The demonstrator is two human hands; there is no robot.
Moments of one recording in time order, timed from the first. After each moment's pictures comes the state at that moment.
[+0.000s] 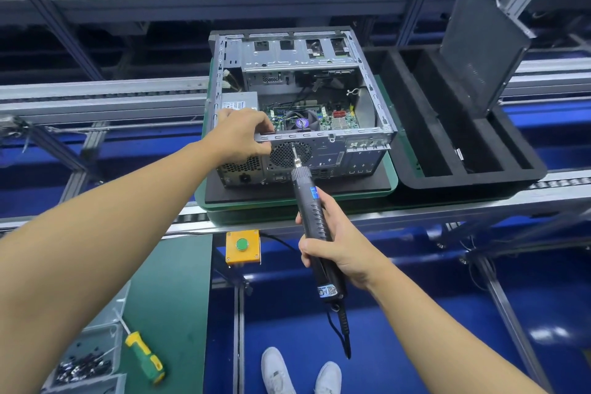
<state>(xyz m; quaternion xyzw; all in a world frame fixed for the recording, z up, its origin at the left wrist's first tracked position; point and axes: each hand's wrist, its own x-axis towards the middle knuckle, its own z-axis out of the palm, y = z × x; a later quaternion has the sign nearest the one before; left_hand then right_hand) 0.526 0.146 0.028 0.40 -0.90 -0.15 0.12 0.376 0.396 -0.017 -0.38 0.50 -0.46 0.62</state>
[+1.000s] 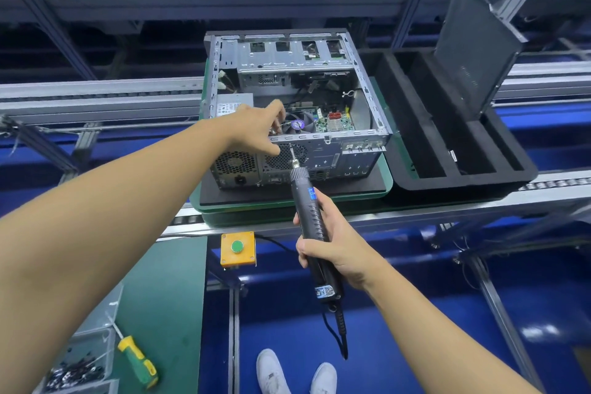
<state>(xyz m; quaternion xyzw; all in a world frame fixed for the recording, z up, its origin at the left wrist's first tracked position) 0.499 0.128 0.045 0.31 -0.93 -0.18 -0.04 0.374 0.395 -0.015 -0.38 0.51 -0.46 0.63</state>
